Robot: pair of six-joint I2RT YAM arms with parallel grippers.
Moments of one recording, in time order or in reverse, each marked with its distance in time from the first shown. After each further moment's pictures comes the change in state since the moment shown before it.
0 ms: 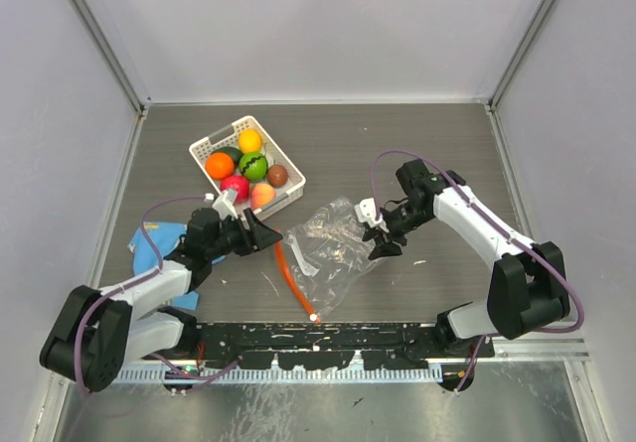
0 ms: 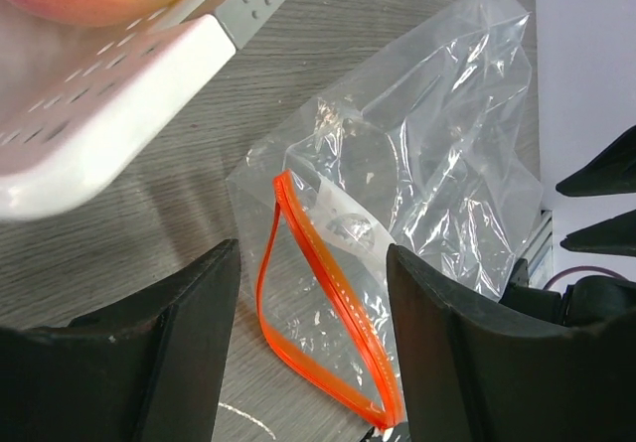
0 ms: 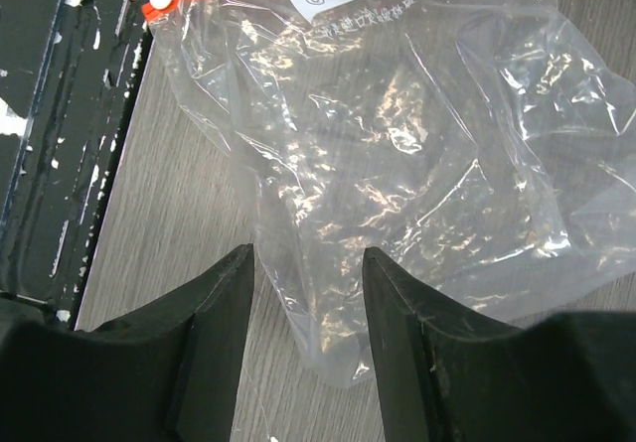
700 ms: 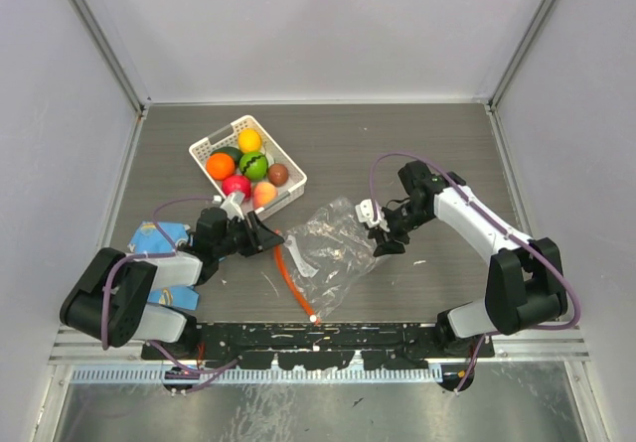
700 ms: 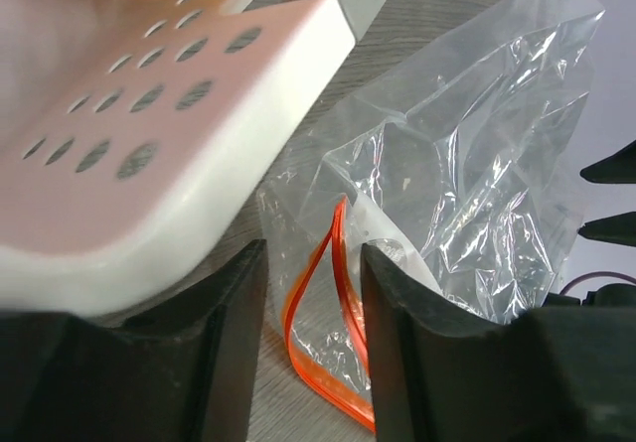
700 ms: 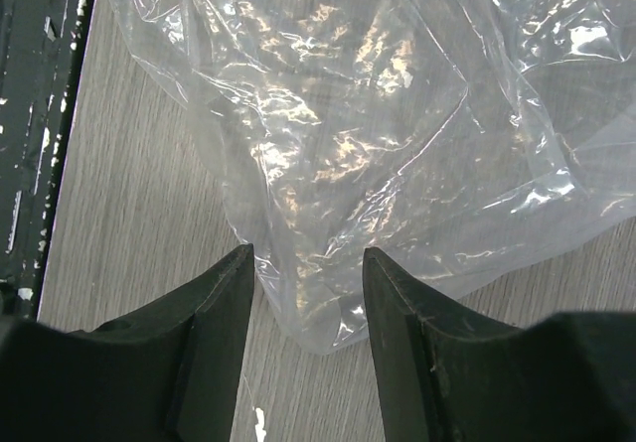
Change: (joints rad) left arm 0.000 0.243 -0.001 0.189 0.024 -0.005; right arm -0.027 0.020 -0.026 0.063 0.086 0.016
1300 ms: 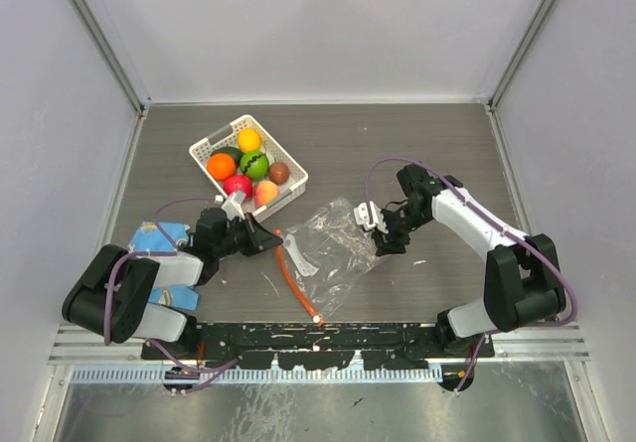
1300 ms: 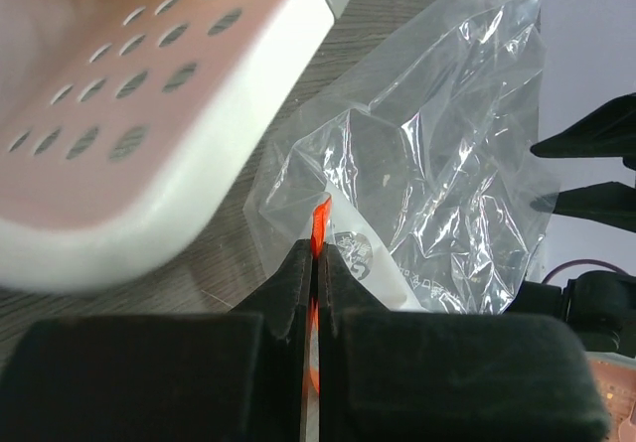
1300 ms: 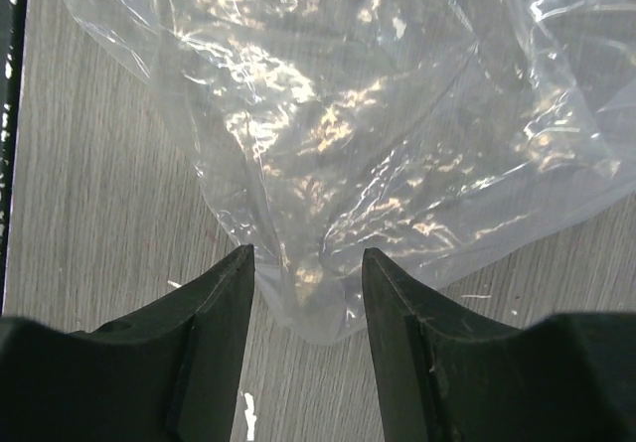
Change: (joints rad) left arm 0.000 0.042 -0.003 0.071 0.043 -0.023; right arm 0.000 0.013 -0.035 0.076 0.073 0.027
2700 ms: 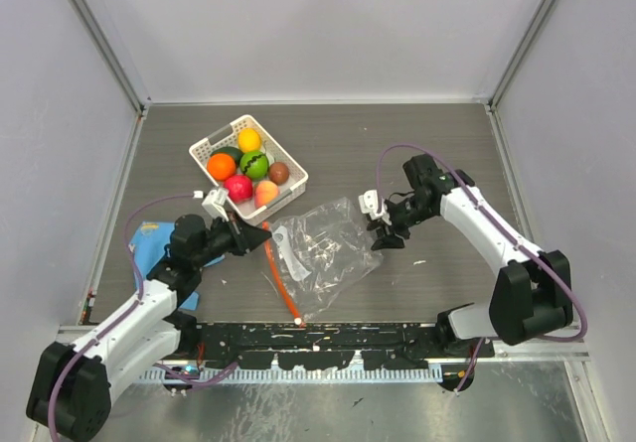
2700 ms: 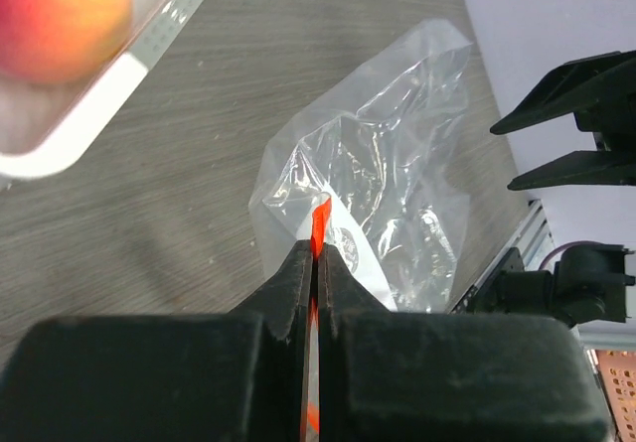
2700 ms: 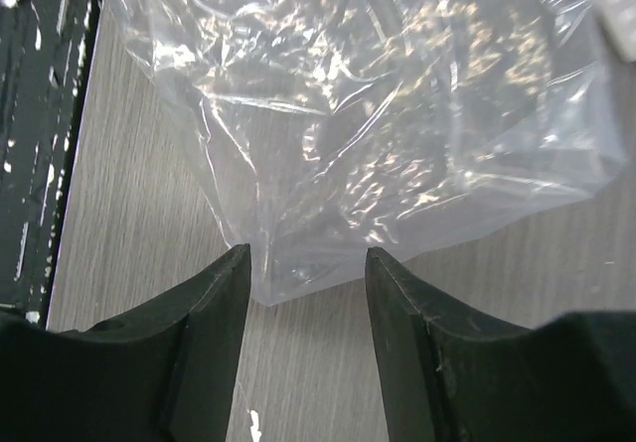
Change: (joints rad) left arm 0.000 -0.571 -0.018 -0.371 -0.058 0.116; right arm -0.011 -0.057 0.057 -0.066 -0.102 0.037
